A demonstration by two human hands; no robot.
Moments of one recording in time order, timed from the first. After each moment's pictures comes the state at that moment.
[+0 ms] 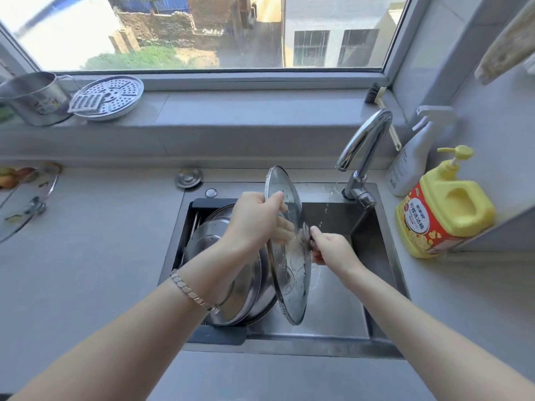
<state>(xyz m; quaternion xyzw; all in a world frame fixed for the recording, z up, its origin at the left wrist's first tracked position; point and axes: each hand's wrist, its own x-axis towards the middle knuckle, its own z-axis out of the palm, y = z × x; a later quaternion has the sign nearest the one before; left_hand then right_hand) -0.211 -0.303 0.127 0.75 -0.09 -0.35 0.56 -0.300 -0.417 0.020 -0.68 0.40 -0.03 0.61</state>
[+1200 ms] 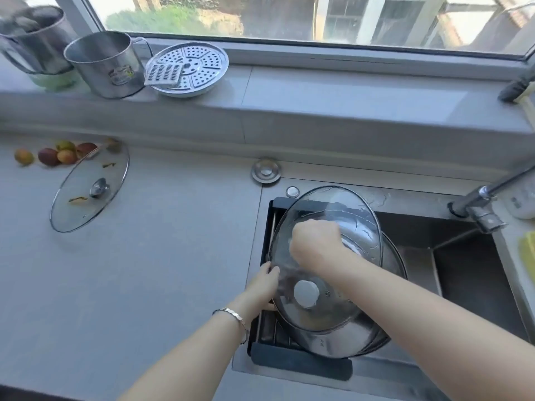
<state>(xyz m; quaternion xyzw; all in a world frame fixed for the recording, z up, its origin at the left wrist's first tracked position) -0.069 -0.135 -0.054 0.74 0.09 -0.52 0.42 -0.079 -0.252 0.037 -0.96 0.16 0.22 0.01</state>
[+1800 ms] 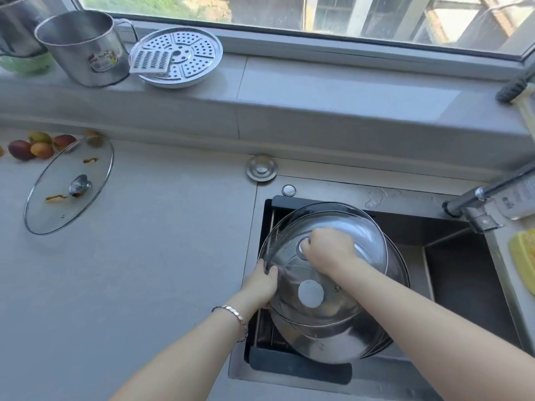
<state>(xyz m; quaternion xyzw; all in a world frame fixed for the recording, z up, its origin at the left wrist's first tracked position) -0.053 -0.139 -0.081 0.81 -0.01 -0.48 0.32 -0.085 -0.280 -0.014 -0.93 0.28 0.20 0.12</state>
